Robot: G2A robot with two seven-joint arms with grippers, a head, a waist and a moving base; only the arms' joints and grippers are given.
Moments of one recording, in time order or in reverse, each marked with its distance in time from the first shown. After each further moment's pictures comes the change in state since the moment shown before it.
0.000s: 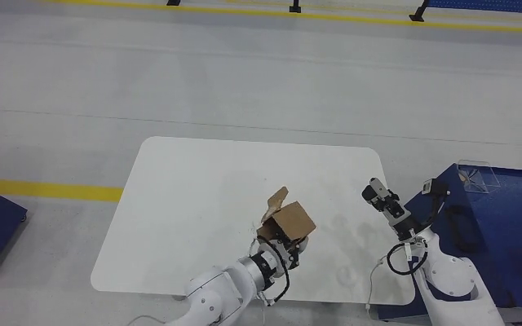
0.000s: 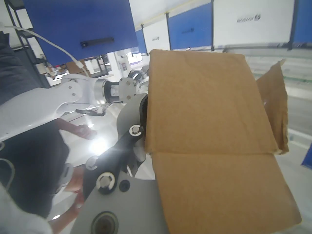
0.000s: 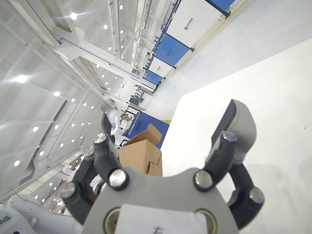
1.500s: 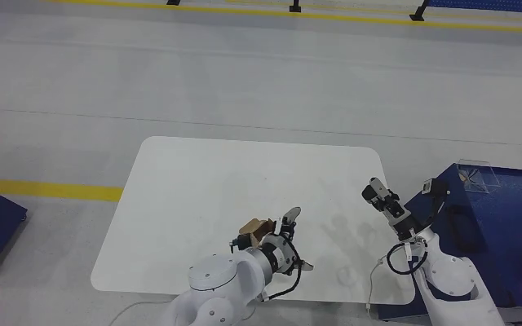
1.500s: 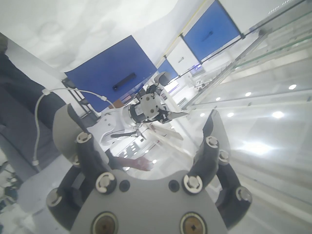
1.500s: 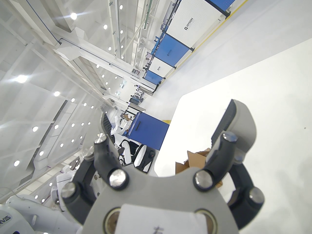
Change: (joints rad) left arm -0.099 0.003 0.036 -0.158 0.466 0.422 0.013; right arm 0.000 0.000 0.000 0.000 0.000 0.000 0.000
